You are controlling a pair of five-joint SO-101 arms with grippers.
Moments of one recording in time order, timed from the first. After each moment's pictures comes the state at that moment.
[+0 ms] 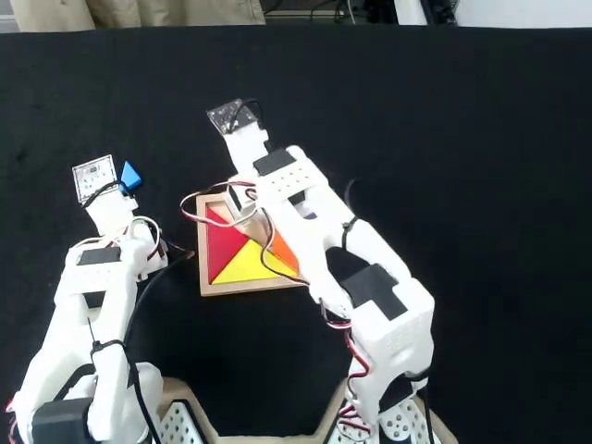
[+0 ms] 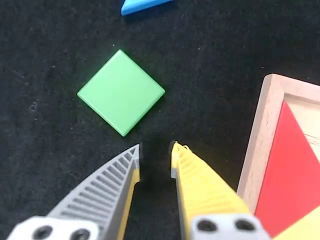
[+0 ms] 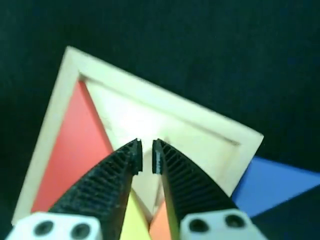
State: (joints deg) left arm -12.4 -27.6 65.0 32.7 12.0; right arm -29.8 21.2 3.6 56.8 -0.3
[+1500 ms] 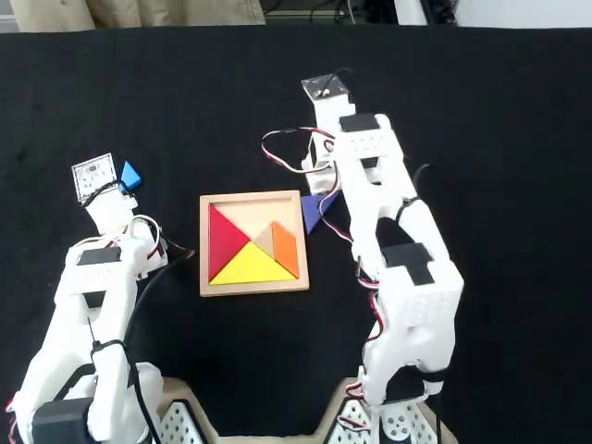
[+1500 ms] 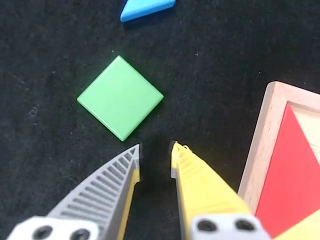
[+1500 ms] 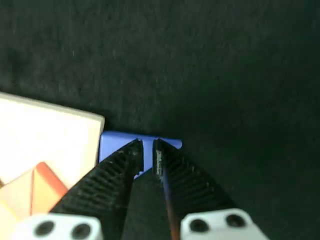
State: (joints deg) left arm -12.4 -27.6 65.0 31.6 12.0; right arm -9.6 26.9 -6.6 66.6 7.7
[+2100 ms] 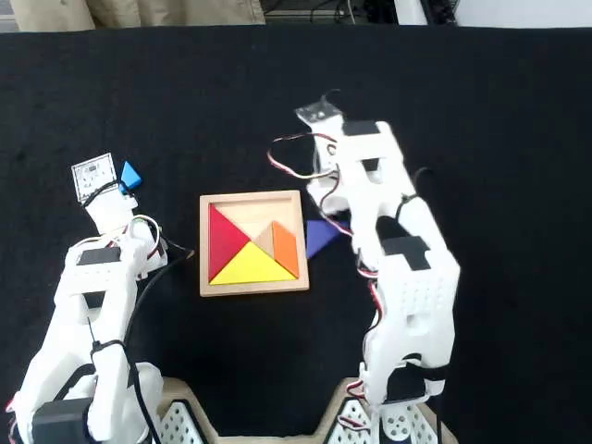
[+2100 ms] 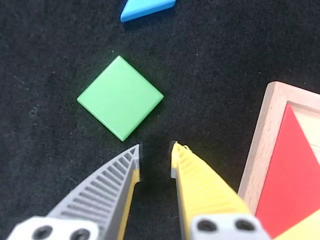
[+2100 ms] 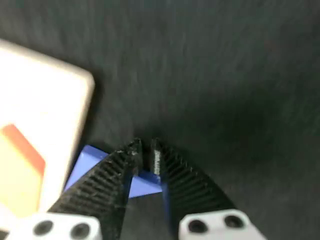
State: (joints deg) left arm -12.4 -27.6 65.0 31.6 12.0; right arm -8.0 32.8 -6.9 74.2 16.3
